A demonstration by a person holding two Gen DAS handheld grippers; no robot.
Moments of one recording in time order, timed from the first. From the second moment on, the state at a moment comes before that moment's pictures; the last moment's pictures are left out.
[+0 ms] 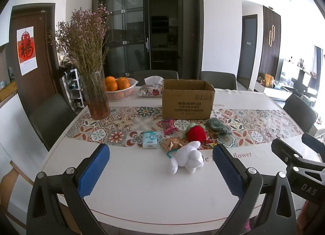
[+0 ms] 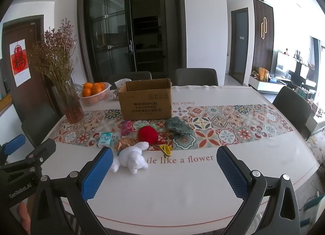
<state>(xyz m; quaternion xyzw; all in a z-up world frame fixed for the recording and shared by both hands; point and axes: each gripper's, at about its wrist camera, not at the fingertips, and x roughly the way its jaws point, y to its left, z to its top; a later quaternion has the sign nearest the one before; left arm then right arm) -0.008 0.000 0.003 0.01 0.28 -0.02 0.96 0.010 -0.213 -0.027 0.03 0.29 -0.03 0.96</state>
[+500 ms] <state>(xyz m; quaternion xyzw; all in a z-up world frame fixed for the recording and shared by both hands) -0.012 -0.003 0.001 0.01 0.28 -0.02 0.96 0.006 -0.217 -0.027 0.03 0.29 -0.03 0.96</state>
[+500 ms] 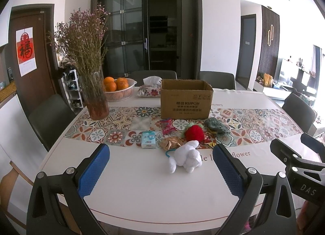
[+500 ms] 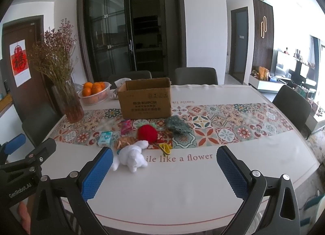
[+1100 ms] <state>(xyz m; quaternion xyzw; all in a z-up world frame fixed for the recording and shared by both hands) -0.015 -0.006 -0.001 0.01 0.28 -0.02 0.96 0.002 -0.217 -0.027 0.03 0.29 -0.03 0.96</state>
